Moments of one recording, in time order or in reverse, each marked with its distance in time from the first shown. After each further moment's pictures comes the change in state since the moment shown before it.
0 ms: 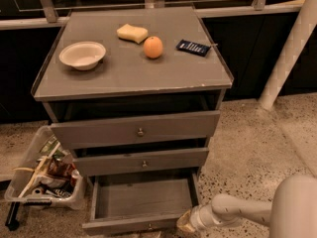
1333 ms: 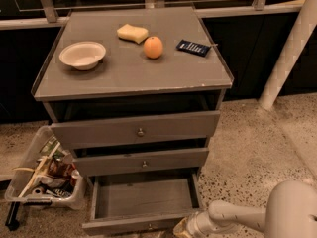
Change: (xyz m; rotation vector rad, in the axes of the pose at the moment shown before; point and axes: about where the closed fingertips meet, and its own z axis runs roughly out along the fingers) arm 0.016 0.022 0.036 -0.062 -0.020 -0.011
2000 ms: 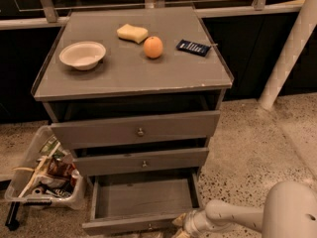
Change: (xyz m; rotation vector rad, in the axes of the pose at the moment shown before) arm -0.007 -0.012 0.010 0.032 -0.007 -0.056
